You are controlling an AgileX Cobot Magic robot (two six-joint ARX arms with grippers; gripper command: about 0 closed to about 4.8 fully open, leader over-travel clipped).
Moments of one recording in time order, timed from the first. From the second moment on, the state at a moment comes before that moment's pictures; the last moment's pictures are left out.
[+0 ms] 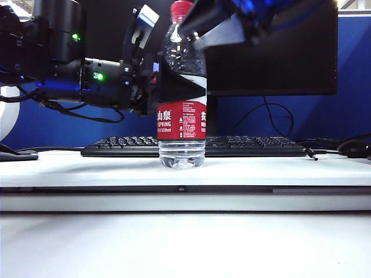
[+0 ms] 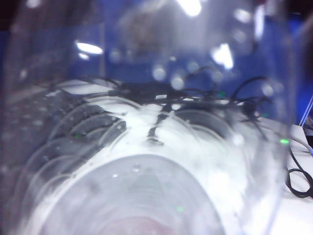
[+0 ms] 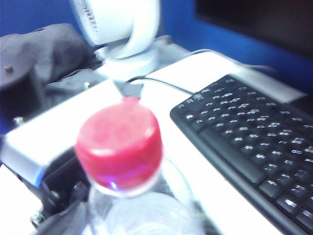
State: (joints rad) left arm -0.50 1.75 0.76 0.95 0.74 0.00; right arm 0.55 1.30 0.93 0.11 -0.43 -0.01
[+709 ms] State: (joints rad) left arm -0.50 1.75 0.76 0.95 0.73 0.00; right arm 0.99 1.24 0.93 0.31 0.62 0.09
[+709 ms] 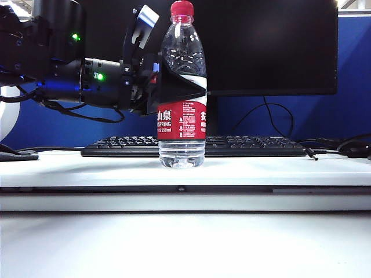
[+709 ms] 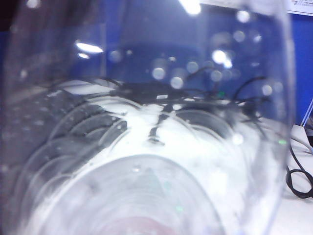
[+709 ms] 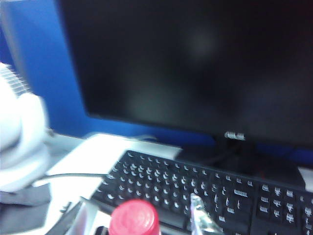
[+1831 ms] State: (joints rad) left arm -0.50 1.75 0.76 0.95 0.74 0.00; right arm 0.97 1.37 0.93 0.41 0.63 0.11
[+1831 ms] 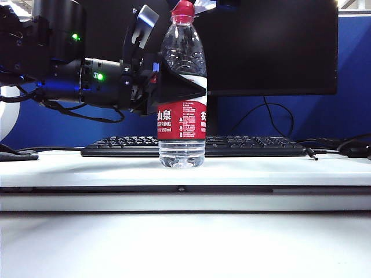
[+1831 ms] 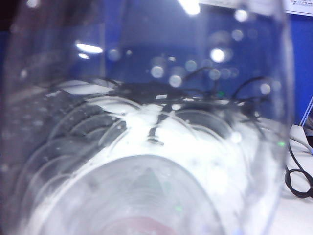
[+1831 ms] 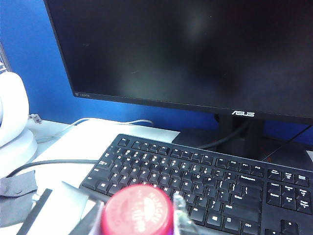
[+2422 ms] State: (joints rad) left arm -0.50 1.75 0.76 0.95 0.74 0.00; right arm 0.91 1.33 0.94 0.29 0.40 0.01
